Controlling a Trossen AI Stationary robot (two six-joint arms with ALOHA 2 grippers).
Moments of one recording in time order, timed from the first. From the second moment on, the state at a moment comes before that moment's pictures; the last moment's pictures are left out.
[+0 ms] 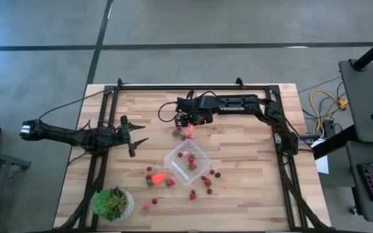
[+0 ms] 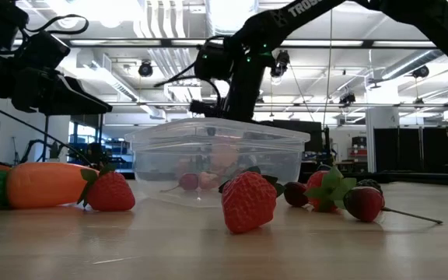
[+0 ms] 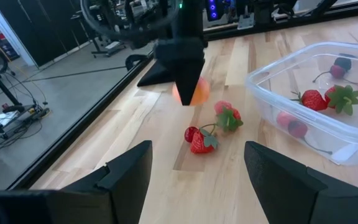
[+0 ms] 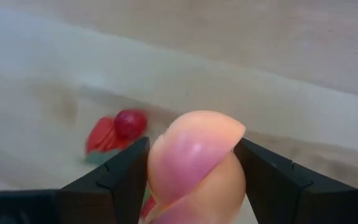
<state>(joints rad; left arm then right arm) -0.13 0.37 0.03 0.04 -0.47 0.14 -0.24 2.16 1.75 -0.82 0.02 1.08</state>
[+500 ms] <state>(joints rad) -0.13 0.37 0.03 0.04 -0.47 0.14 -0.12 1.97 1.75 -0.84 -0.27 1.03</state>
